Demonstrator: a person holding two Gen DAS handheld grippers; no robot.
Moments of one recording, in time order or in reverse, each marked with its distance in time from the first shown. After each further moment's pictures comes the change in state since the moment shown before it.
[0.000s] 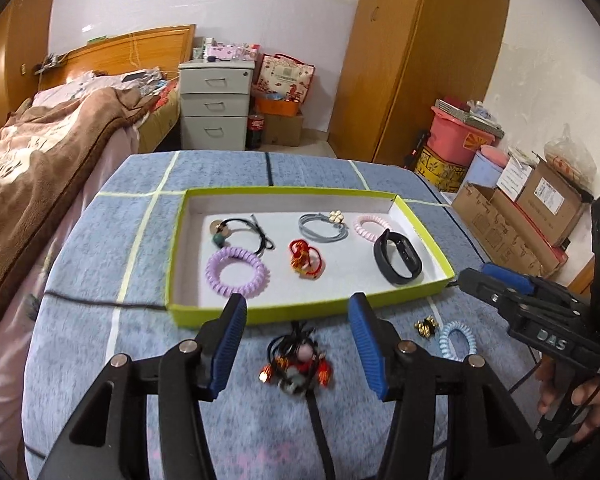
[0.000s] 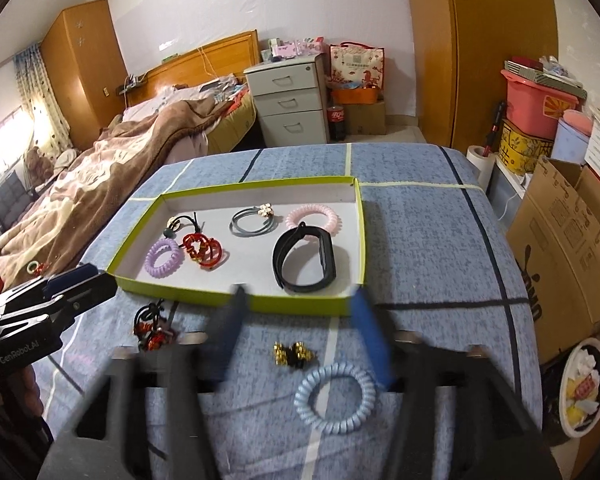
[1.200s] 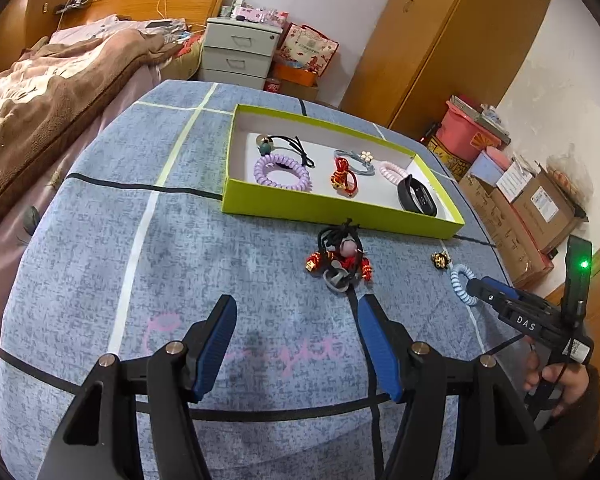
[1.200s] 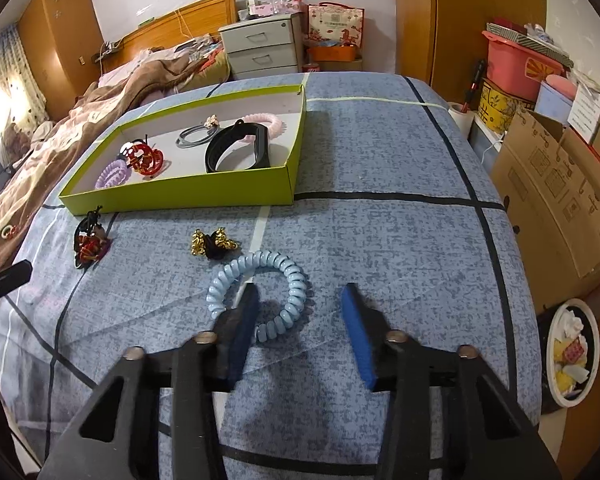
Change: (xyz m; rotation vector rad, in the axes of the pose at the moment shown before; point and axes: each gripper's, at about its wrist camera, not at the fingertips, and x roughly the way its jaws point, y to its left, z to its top) left arm -0.015 0.045 -0.062 -0.150 0.095 -0.058; right arm 0.013 -0.034 -0.058 -0.002 0.141 -0.087
